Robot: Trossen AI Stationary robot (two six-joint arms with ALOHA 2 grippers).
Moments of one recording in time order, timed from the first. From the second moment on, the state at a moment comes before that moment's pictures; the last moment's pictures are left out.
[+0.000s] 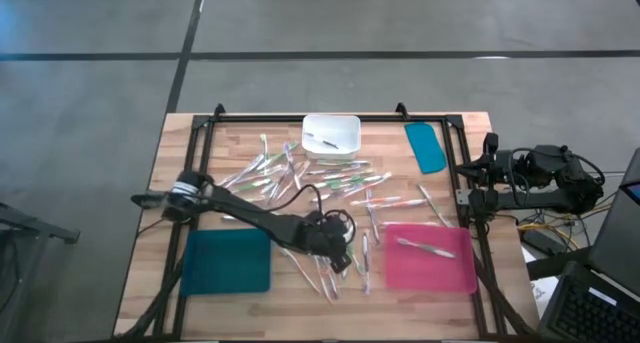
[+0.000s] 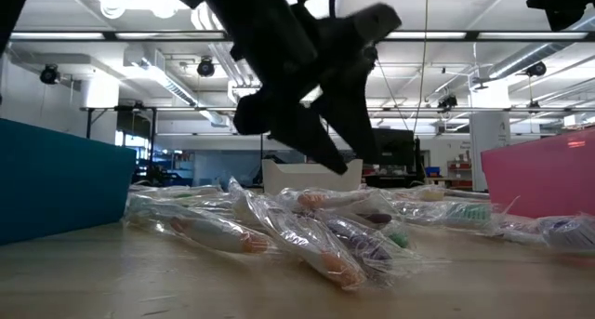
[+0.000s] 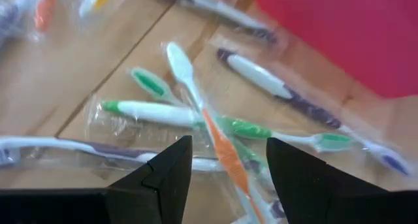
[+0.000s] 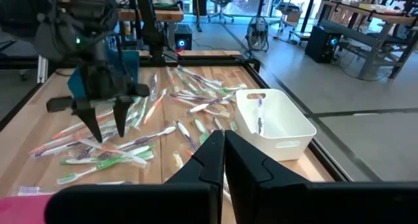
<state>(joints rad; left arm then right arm) -0.29 2.01 1.44 -0.35 -0.33 -0.81 0.03 0.10 0.76 -0.90 0.21 0.01</state>
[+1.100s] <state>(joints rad) -0.30 2.07 1.44 -0.35 -0.30 -0.85 0.03 0.10 0.76 -0.90 0.21 0.01</state>
